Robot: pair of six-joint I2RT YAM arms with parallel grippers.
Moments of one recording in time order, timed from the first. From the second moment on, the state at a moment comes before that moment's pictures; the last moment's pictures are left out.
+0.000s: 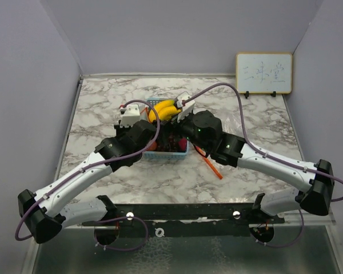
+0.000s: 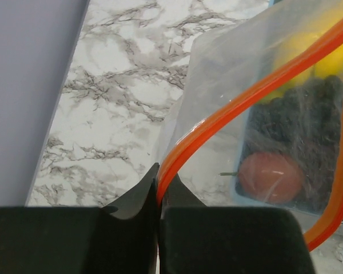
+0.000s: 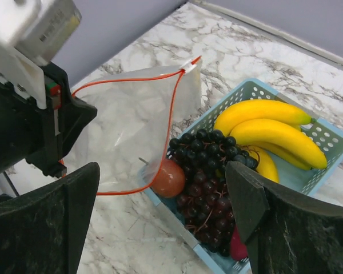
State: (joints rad) left arm -0.82 1.08 1.05 -0.83 -0.95 -0.51; right arm 1.05 1.39 1.20 0.01 0.23 0.14
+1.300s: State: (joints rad) left arm -0.81 0.87 0.97 -0.98 -1.09 -0.66; right arm 0.84 1.74 1.25 -0.06 0.06 0.24
